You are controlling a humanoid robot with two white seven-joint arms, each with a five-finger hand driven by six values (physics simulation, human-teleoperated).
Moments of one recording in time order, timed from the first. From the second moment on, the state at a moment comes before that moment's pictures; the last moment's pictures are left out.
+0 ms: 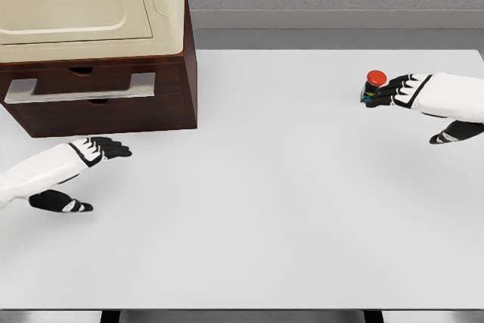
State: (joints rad) left arm -0.12 1.16 -0.55 -1.68 -0.15 -0.61 -0.01; right arm -0.49 -1.10 0.42 -1.64 0.14 -0.61 0.61
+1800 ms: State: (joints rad) left arm -0.92 1.32 -1.01 -1.76 0.70 -0.08 -0.54; right arm -0.94 -0.61 0.57 -0.89 0.53 -0.61 0.61
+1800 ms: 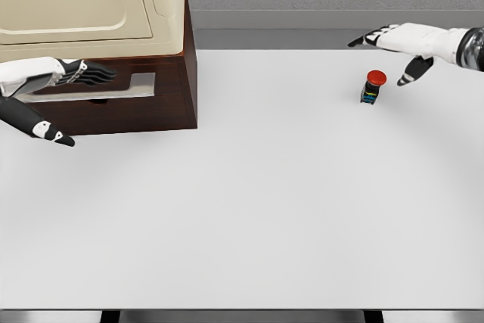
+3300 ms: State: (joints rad) left arm -0.86 1.36 -1.06 -1.77 0.54 -0.05 -0.39; right arm -1.02 -0.50 0.66 -0.66 0.65 -0.61 0.61
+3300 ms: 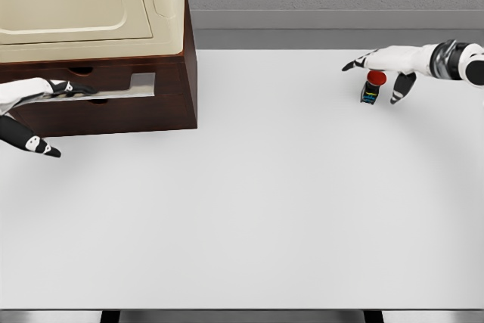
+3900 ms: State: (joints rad) left arm -0.85 1.43 -1.08 -1.77 0.56 -0.16 -0.38; right arm -1.04 -0.48 0.69 -0.62 0.66 -0.61 0.61
